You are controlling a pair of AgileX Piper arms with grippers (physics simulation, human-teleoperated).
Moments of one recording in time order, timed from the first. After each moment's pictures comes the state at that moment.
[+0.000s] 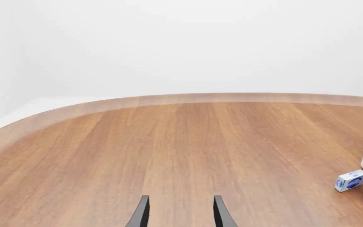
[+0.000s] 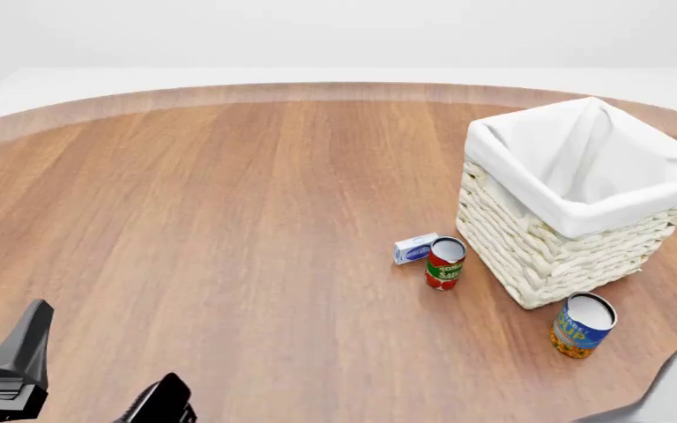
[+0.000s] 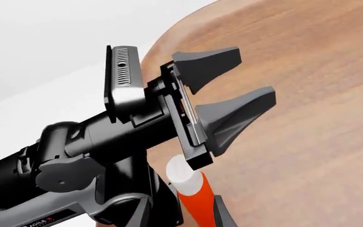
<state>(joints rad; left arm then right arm) 0.00 0.01 0.00 0.00 0.00 1.43 1.90 -1.02 -0.49 0.30</state>
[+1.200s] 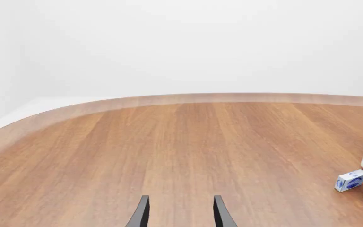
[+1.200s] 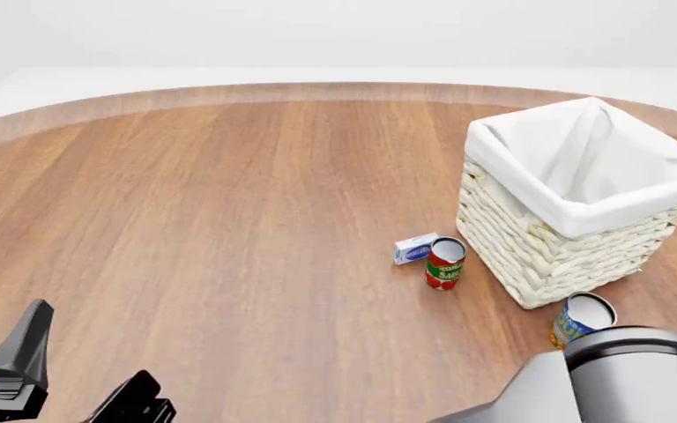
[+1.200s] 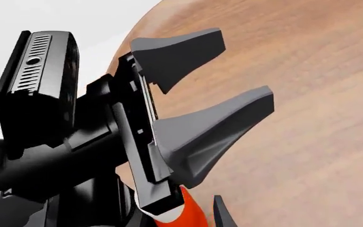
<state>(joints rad) 0.00 0.01 0.00 0.00 0.00 1.40 2.09 -1.21 -0.43 0.30</state>
